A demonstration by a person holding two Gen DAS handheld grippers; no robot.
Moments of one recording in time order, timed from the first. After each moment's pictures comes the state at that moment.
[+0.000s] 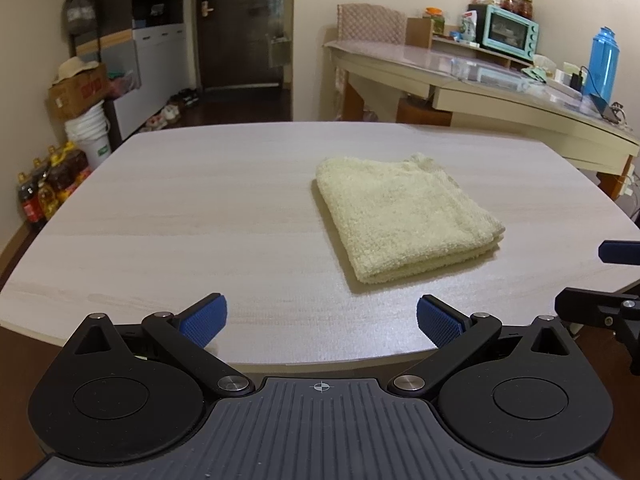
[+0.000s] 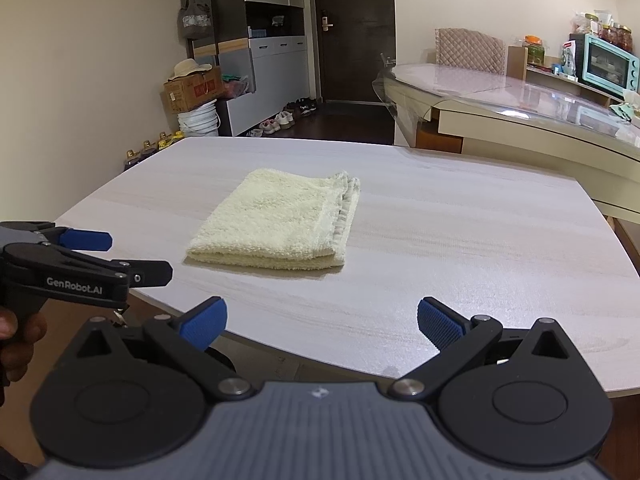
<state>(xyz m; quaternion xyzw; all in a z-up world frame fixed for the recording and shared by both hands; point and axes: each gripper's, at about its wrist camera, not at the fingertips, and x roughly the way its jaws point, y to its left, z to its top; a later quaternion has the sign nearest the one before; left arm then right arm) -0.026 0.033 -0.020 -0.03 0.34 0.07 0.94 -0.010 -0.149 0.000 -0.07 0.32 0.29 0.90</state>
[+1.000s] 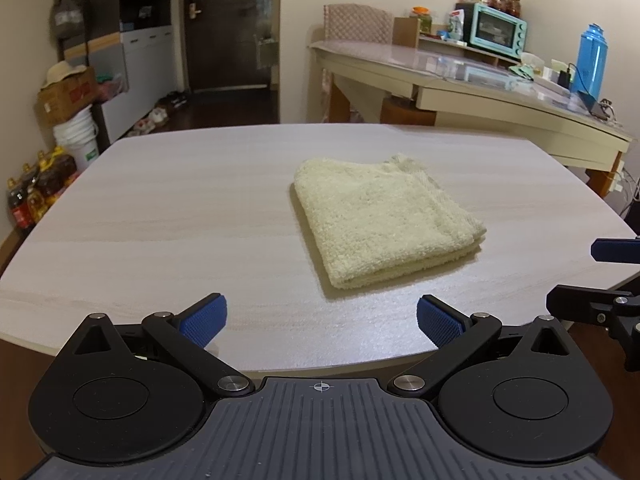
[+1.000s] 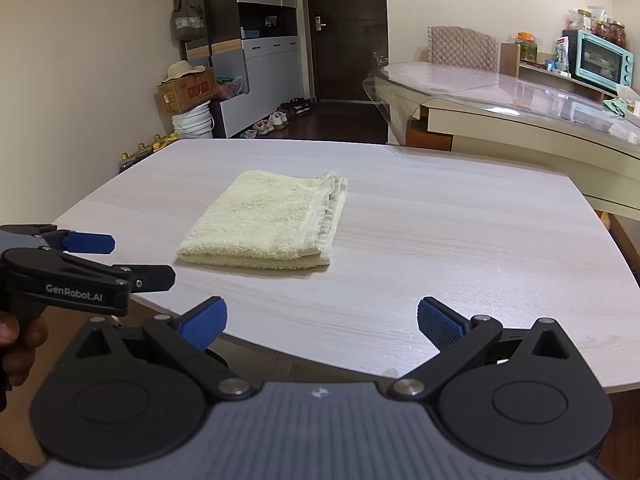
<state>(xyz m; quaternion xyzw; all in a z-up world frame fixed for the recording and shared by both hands) -0.022 0.024 -0.018 -0.03 0.34 0.05 0.94 -0.009 -0.159 0.003 -0.07 0.32 0.29 0.90</state>
